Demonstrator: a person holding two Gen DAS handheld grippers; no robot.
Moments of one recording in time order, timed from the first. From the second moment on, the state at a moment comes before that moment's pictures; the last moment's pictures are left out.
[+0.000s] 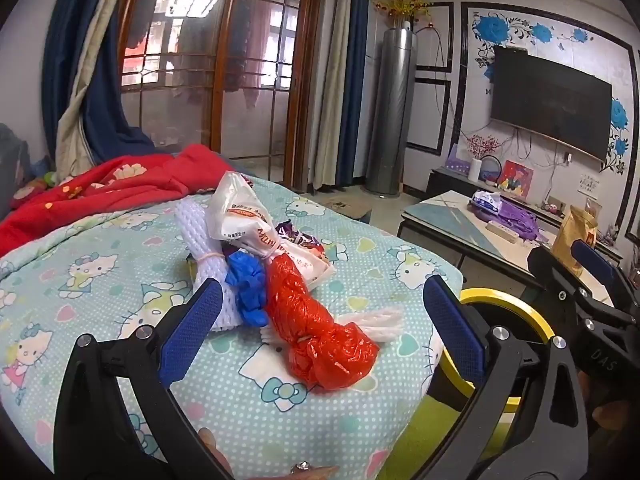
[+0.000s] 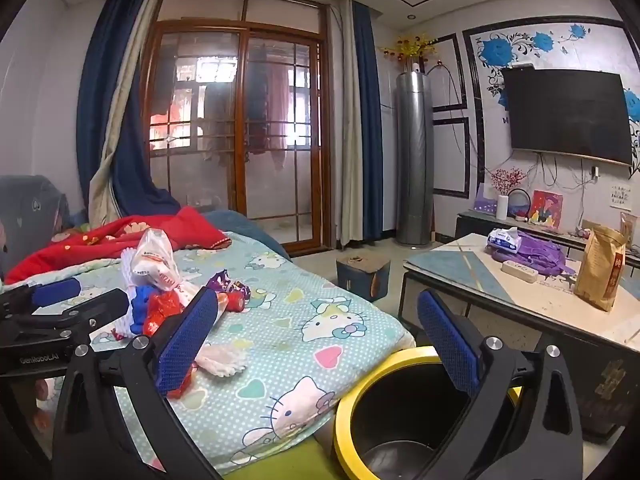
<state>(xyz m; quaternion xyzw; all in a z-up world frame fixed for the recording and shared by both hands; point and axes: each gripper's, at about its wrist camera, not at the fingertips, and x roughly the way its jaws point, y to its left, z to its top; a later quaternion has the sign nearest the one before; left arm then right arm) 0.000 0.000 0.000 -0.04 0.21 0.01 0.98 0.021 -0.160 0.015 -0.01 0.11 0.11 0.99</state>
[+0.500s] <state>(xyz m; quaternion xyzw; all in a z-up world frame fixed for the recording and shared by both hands) -0.008 0.002 0.004 -0.05 0.19 0.00 0.98 0.018 -0.163 0.016 -0.02 0.11 0.10 0.99</state>
